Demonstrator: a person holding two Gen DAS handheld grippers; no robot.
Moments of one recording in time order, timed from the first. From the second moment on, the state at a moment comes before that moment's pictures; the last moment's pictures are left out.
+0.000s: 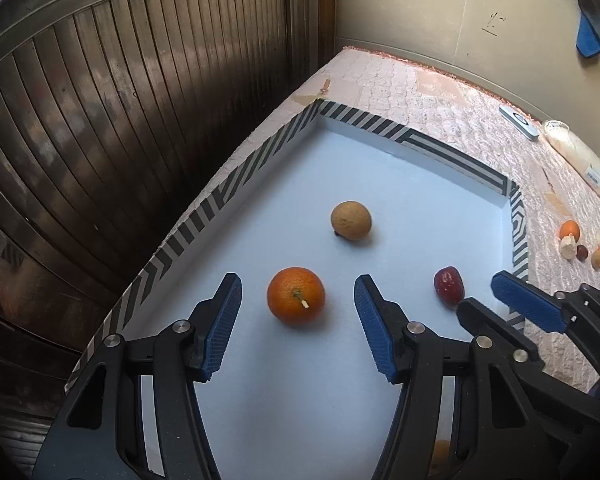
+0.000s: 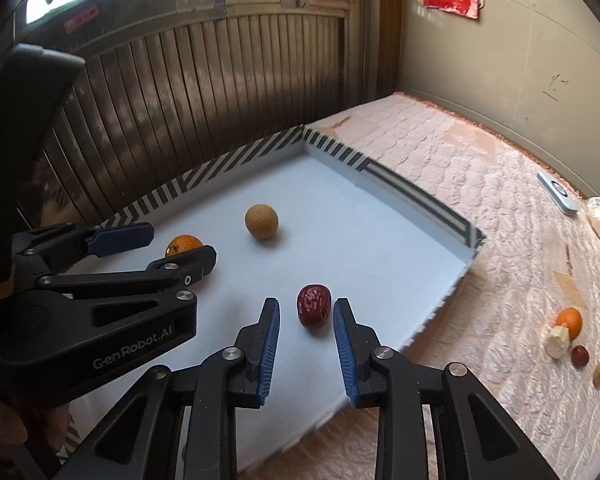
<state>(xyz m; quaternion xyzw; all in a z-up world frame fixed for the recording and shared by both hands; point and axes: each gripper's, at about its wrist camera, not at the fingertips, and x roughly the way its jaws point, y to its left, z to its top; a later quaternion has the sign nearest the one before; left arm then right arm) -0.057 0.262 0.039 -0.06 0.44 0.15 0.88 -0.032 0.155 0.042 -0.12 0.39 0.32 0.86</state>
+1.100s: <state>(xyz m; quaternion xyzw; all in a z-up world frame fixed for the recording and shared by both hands) -0.016 0.081 0.058 -0.01 0.43 -0.01 0.90 -0.032 -0.088 0.050 -0.02 0.39 0.14 0.91</state>
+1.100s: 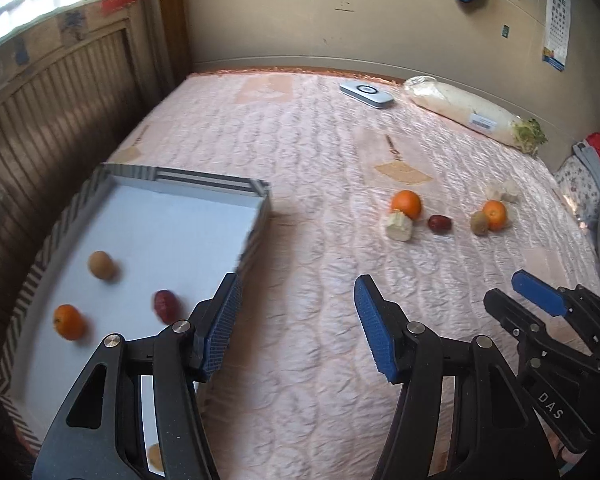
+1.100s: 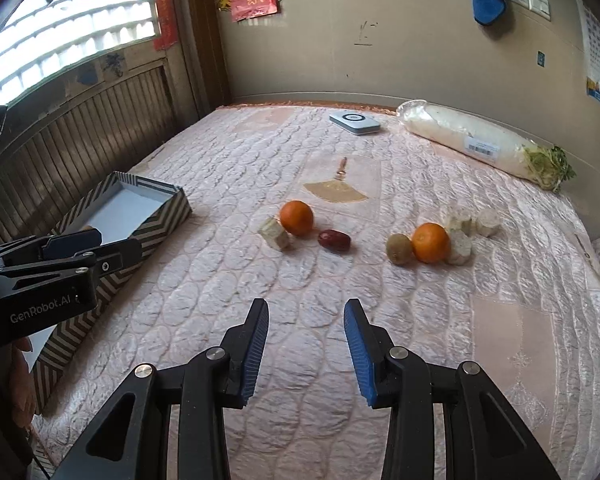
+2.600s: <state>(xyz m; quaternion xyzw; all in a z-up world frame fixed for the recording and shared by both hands) 0.034 0.041 0.034 0.02 0.45 -0.04 0.89 0.046 -0.096 0.017 0.00 0.42 0.15 0.89</state>
